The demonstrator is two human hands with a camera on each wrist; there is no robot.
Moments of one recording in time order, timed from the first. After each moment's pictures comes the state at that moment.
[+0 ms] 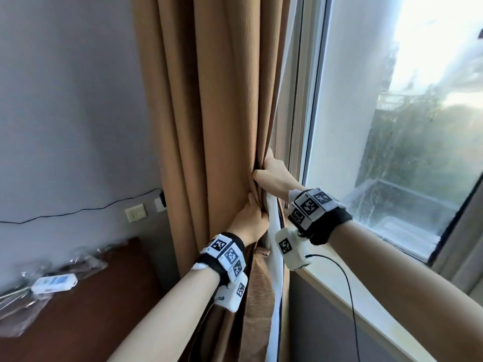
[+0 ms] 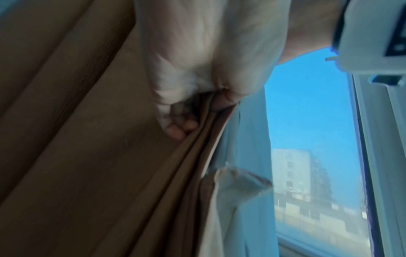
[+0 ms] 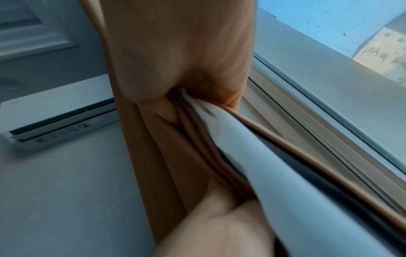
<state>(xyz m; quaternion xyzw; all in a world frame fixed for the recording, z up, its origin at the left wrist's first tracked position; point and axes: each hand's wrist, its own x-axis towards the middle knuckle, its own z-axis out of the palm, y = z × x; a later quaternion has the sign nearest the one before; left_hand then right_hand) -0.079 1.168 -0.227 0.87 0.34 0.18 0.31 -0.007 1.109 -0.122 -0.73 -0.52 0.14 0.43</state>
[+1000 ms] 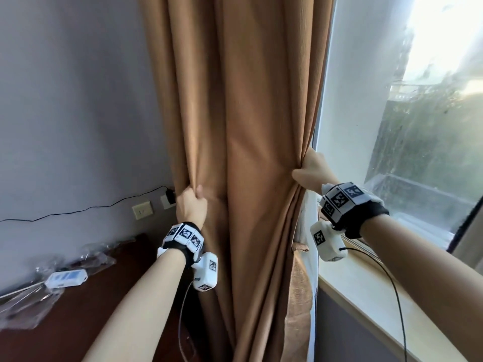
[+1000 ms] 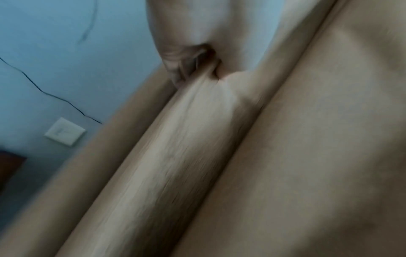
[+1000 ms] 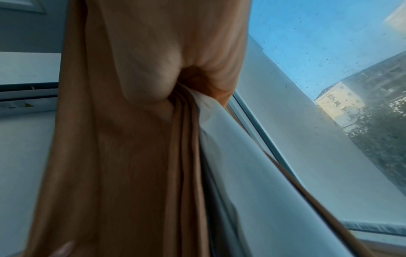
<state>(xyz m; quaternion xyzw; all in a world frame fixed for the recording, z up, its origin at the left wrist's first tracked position) -0.145 1.257 -0.229 0.68 0.56 0.43 0.21 0.059 1.087 -0.129 -0.79 -0.47 0.02 0.39</state>
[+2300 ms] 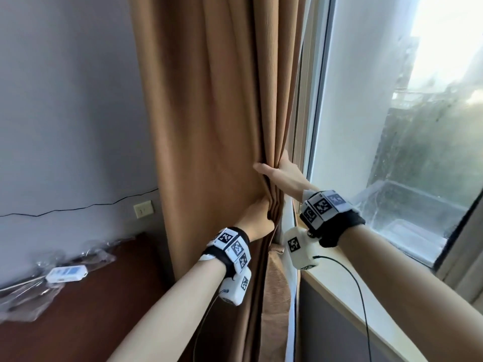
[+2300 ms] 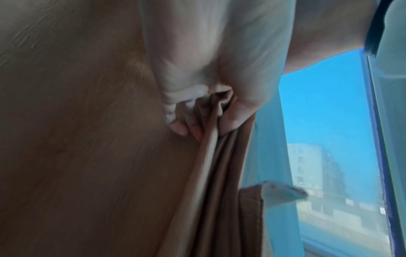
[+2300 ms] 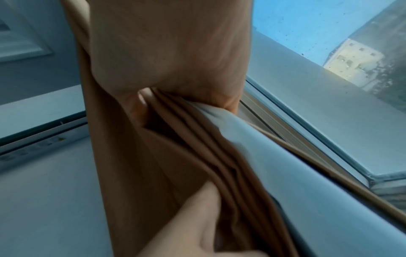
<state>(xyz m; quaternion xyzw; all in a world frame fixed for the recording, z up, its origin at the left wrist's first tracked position) -0.064 1.160 -0.226 0.91 0.29 0.17 0.24 0.022 1.092 -0.128 -0.73 -0.48 0.18 0.46</state>
